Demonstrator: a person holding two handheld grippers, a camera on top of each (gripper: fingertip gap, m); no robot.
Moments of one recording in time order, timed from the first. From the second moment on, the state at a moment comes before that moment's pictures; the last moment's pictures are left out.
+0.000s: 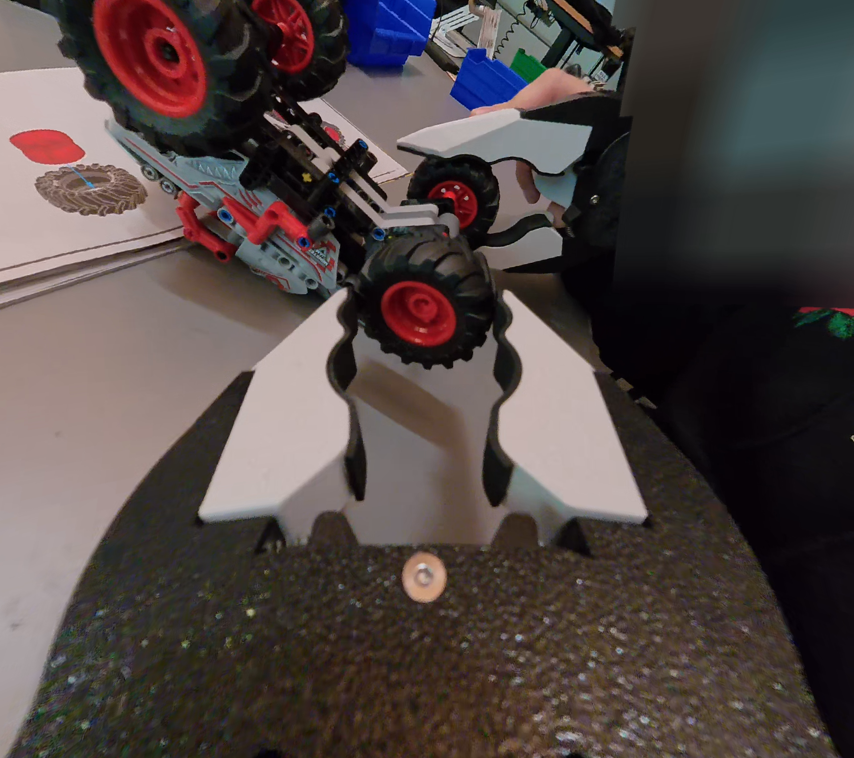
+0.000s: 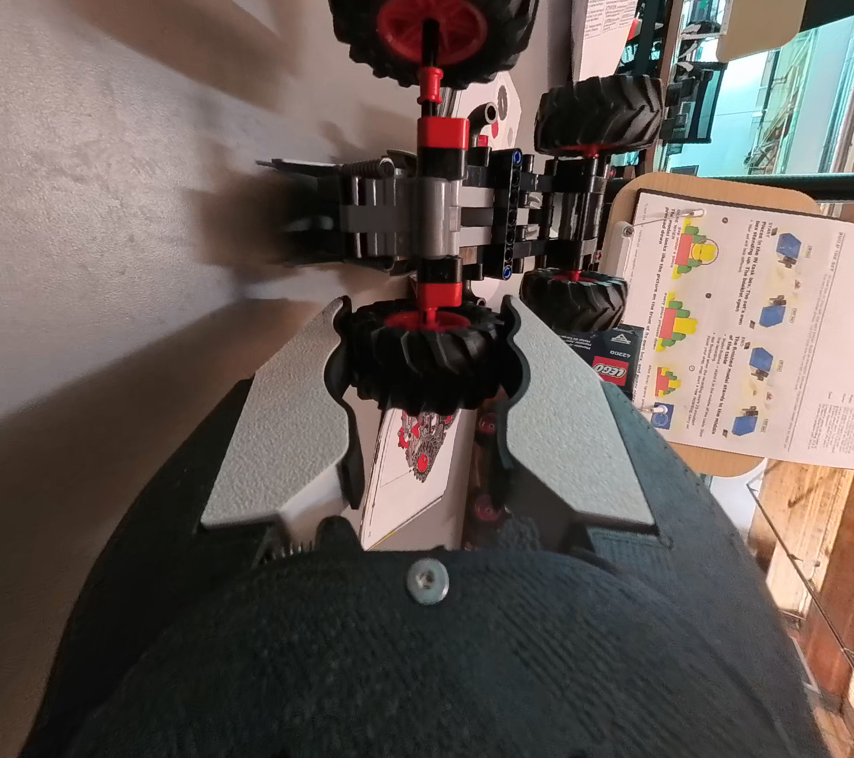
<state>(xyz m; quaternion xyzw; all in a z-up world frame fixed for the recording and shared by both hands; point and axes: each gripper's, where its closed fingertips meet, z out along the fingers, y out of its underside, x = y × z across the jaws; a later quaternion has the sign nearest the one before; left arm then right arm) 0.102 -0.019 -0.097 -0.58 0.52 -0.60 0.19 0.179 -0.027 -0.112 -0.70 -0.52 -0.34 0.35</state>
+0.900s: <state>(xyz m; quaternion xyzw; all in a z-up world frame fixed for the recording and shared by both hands) 0.103 -0.019 -0.096 -0.58 0.53 -0.56 0.26 0.181 -0.028 -0.111 -0.70 -0.51 -0.37 0.33</state>
